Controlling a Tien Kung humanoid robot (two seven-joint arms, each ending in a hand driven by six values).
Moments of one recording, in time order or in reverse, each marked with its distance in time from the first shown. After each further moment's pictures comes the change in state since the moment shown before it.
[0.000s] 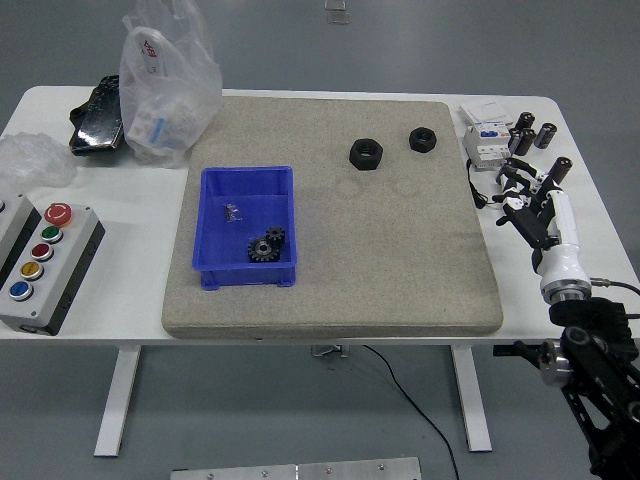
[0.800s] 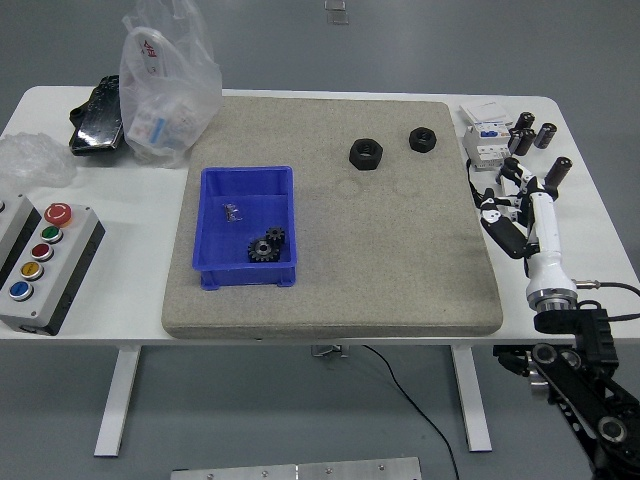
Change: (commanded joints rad) left arm 0.000 -0.004 -0.003 0.000 0.016 -0.001 0.013; right arm -0.008 -0.010 -0.084 0.053 -0.283 -0.178 -0.026
